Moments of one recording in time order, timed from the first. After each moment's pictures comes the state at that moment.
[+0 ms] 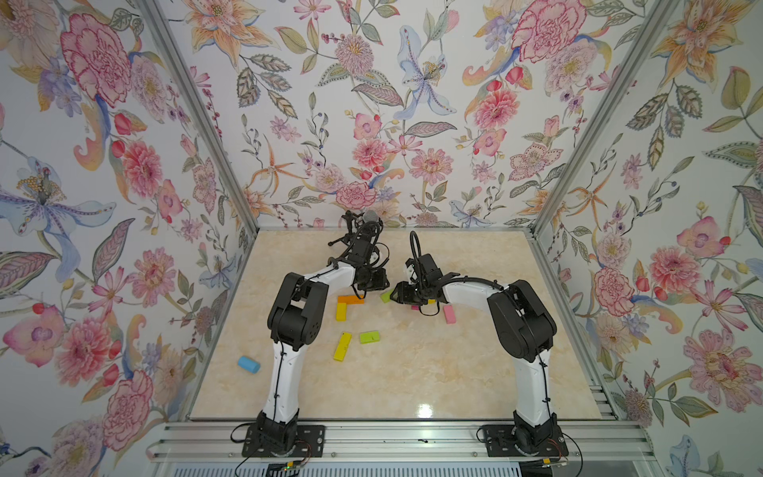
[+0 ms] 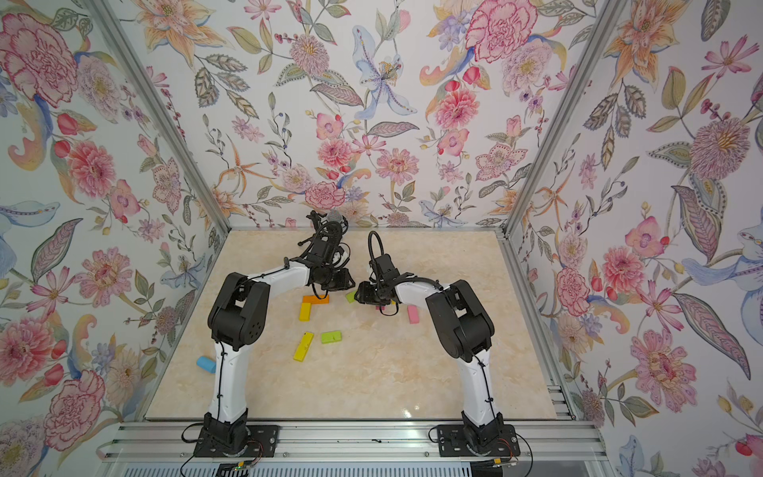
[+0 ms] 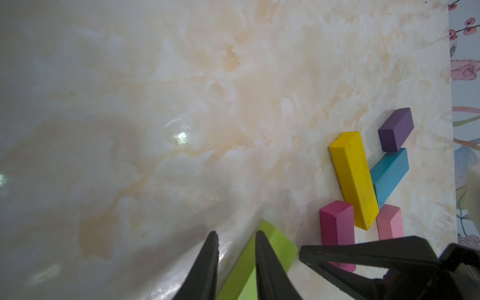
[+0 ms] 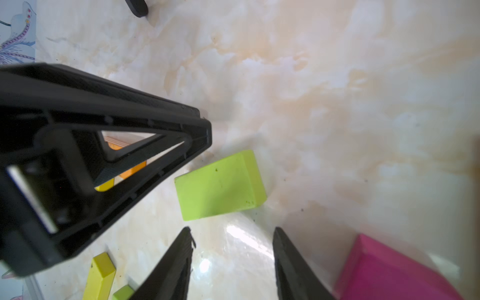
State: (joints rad) left arm -0.41 2.21 1.56 -0.36 0.39 -0.37; right arm 0.58 2.11 1.39 -0.21 -0.31 0.53
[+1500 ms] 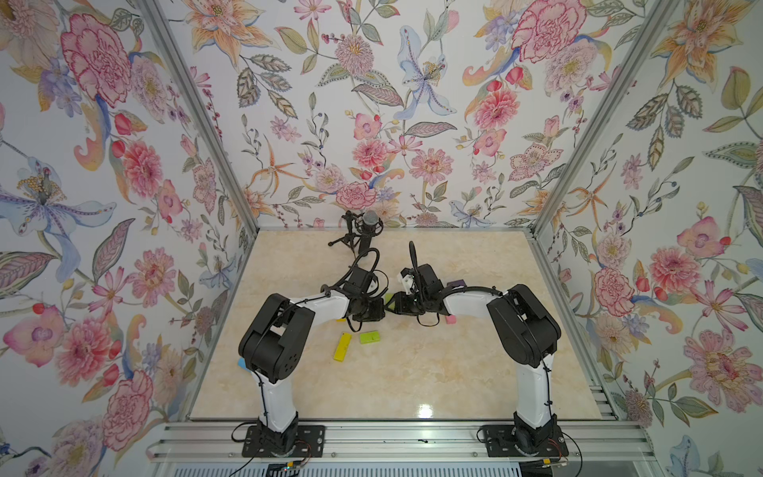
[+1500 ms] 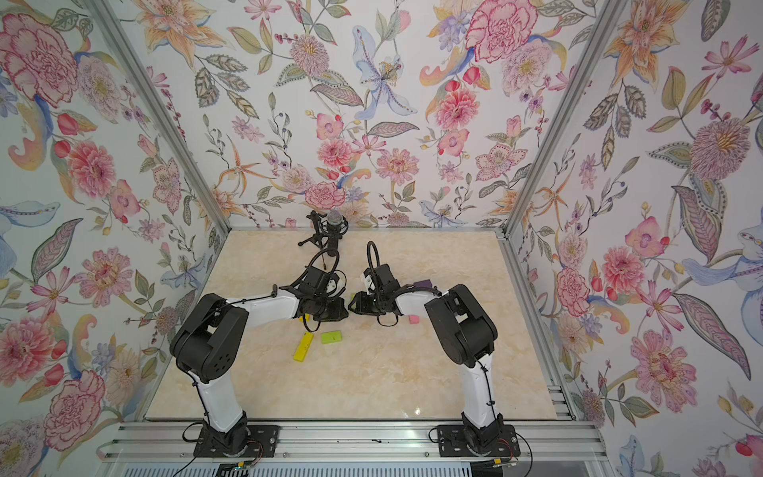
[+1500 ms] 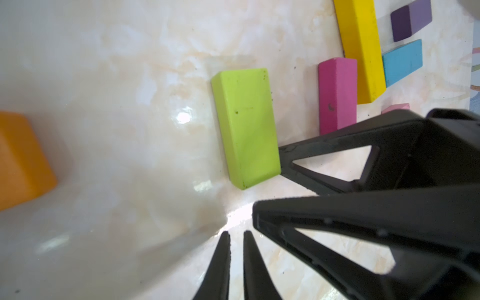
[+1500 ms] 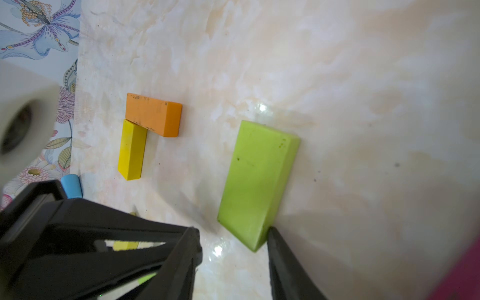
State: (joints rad) left arm -0.50 1.86 1.07 -0.25 0.34 -0.45; right arm 0.62 2.05 1.23 -0.05 -0.43 0.56
